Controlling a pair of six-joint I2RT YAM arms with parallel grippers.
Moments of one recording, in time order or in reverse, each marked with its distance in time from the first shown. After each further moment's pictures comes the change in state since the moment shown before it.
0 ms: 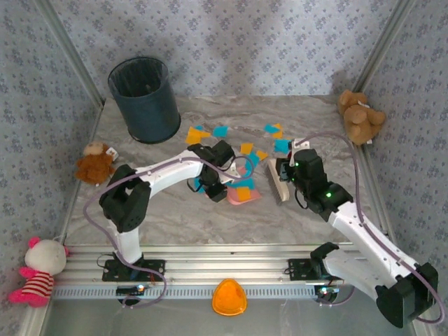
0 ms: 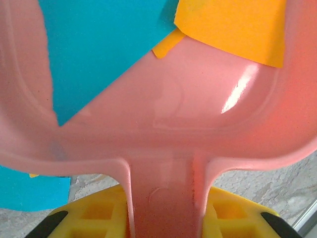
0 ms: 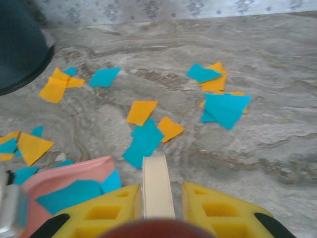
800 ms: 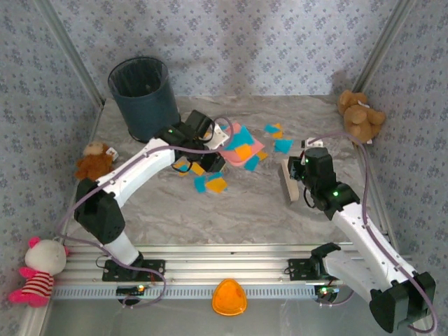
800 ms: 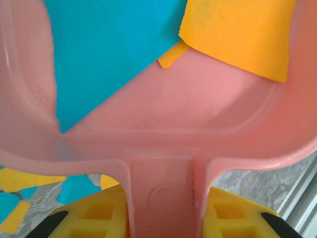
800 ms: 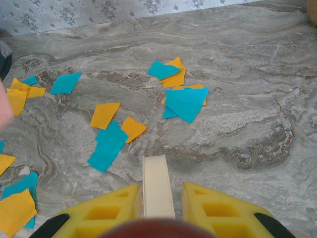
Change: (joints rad) left arm 0.159 -0.188 0.135 0.055 0.130 -0.171; right arm -0.126 -0.018 0.000 -0.050 -0.023 0.004
